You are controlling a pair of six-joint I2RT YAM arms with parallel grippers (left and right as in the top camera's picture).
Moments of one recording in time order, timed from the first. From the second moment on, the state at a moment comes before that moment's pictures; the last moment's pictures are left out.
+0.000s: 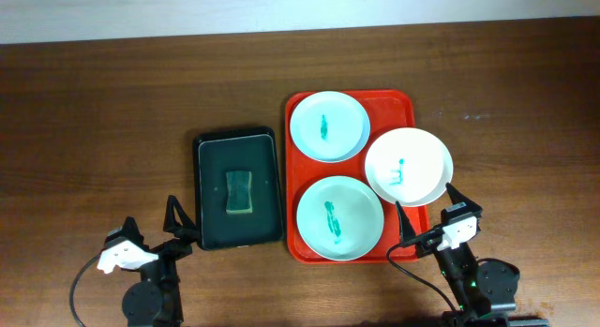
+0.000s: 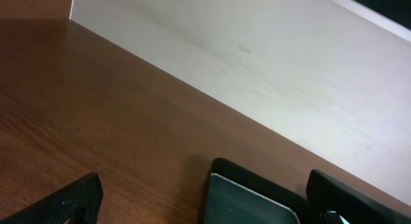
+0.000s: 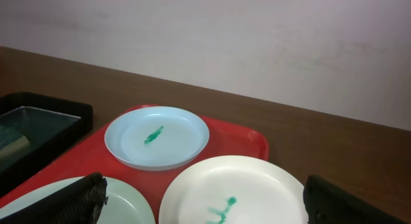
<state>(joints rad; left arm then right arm) 0.00 0.01 0.01 -0.06 -0.23 -0.47 0.00 0.01 0.01 -0.05 -0.28 -0.10</state>
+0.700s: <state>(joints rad) 0.00 0.01 0.01 -0.06 -0.24 -0.47 0.00 0.01 0.01 -0.05 -0.28 -0.10</state>
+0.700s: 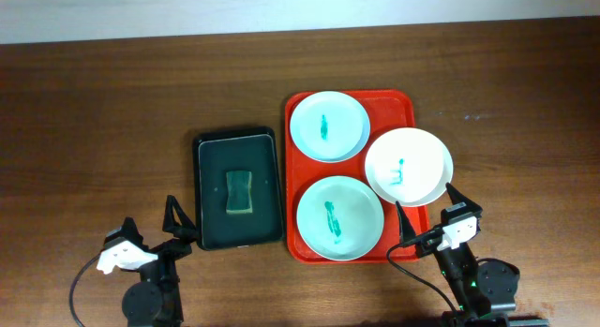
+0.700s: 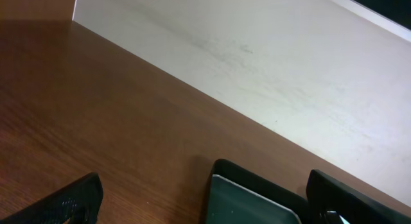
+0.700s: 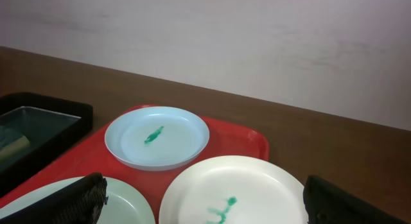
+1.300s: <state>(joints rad) 0.00 0.36 0.48 -0.36 -0.05 -0.39 0.00 0.29 0.68 -0.60 -0.45 -0.11</state>
